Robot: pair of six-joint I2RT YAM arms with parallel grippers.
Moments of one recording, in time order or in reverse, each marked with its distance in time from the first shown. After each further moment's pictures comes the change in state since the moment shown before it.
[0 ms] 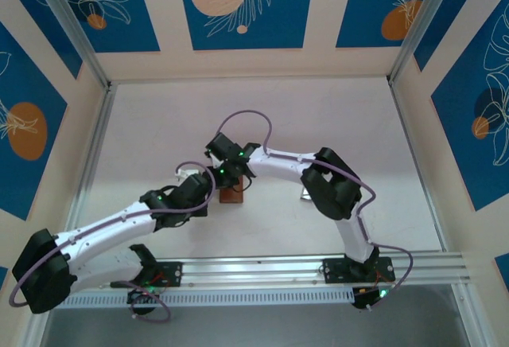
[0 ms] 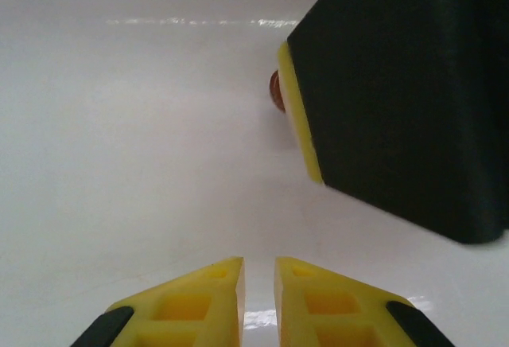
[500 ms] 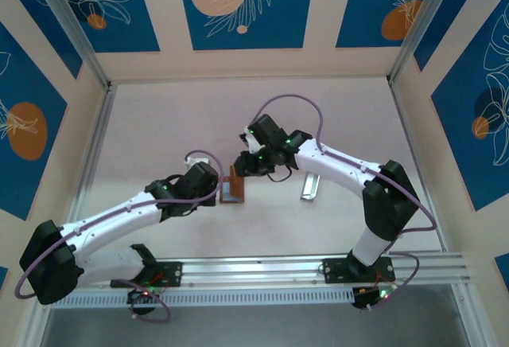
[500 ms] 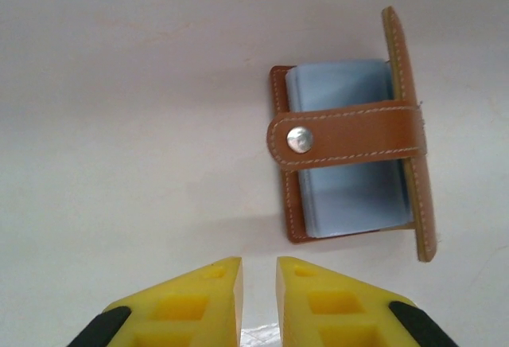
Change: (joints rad) left arm 0.002 0.085 0.131 0.028 0.027 0.072; right arm -0.164 -0.386 -0.248 -0.129 -0.023 -0.088
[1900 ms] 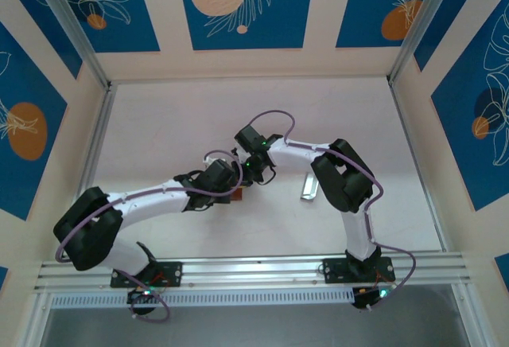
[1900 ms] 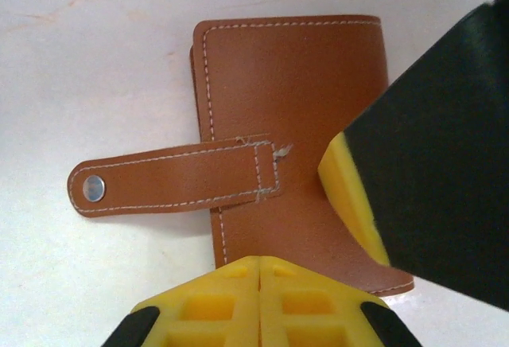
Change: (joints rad) left arm 0.008 0.296 0.009 0.242 0.060 0.013; right arm -0.010 0.370 0.111 0.062 -0.131 0.032
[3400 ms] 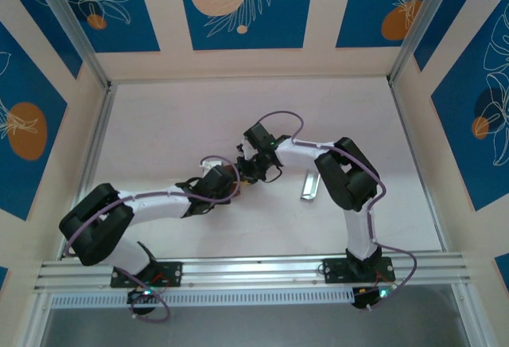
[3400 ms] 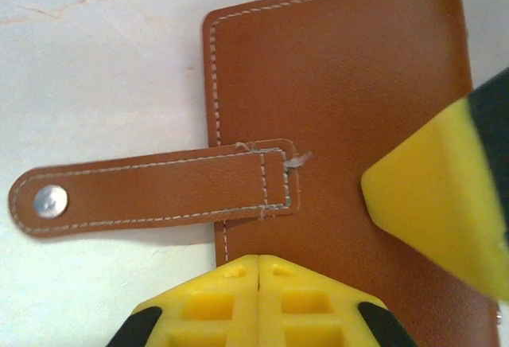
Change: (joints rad) left arm 0.004 0.051 -0.117 0.232 -0.047 -0.070; right arm -0.057 -0.019 -0.080 0.158 -0.114 0.042
